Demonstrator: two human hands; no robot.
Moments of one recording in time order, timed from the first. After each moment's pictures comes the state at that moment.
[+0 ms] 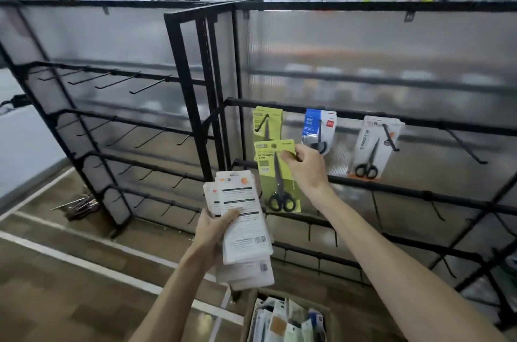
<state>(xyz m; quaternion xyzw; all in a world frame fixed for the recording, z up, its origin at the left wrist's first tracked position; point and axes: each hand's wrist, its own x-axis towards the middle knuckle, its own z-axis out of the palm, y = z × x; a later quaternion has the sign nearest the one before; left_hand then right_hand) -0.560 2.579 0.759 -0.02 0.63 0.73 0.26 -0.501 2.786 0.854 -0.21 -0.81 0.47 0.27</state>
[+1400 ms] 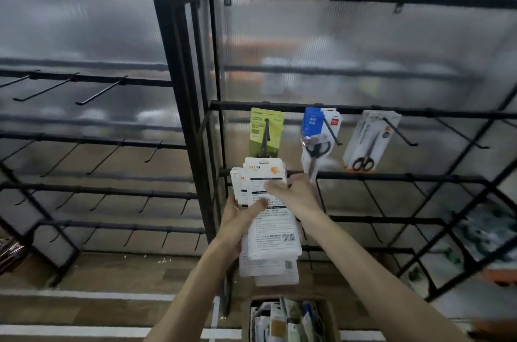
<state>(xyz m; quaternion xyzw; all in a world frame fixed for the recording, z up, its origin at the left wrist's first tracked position) -0.657 2.609 0.766 0.13 0.56 0.71 0.41 -0.573 2.728 0.812 -0.36 -0.71 0.56 0.21</state>
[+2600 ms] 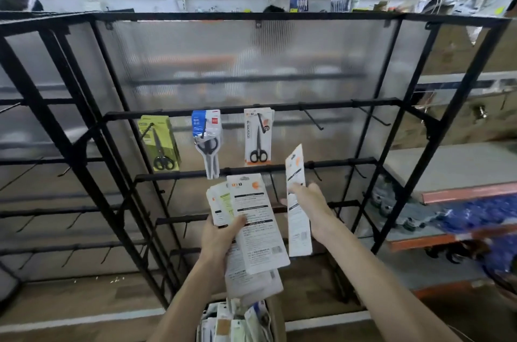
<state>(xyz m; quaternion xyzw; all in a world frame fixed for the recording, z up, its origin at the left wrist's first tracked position) -0.396 2.713 0.764 0.11 0.60 0.70 0.37 -0.264 2.849 0.839 -0.43 -0.54 0.68 0.25</state>
